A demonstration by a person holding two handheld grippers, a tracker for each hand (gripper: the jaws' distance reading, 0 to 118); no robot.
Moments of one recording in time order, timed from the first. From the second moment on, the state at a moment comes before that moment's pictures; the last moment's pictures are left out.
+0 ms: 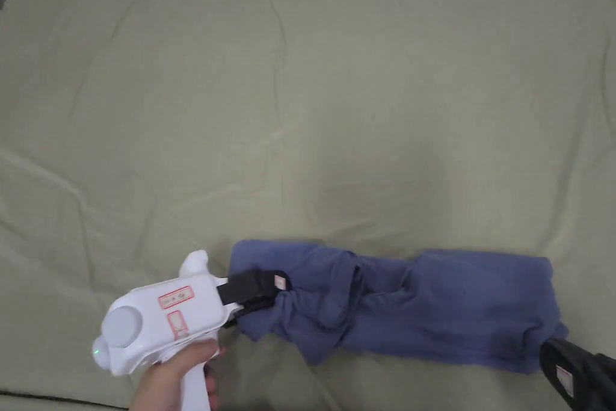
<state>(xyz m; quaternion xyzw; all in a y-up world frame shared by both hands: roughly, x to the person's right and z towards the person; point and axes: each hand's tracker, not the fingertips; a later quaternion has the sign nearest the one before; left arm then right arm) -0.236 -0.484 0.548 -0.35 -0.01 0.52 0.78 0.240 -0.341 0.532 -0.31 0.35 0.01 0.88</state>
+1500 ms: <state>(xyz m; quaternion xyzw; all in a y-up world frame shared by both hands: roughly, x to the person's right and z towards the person) 0.033 -0.468 0.452 -0.39 -0.08 0.31 0.86 0.317 -0.351 0.526 -0.33 0.26 0.00 0.91</state>
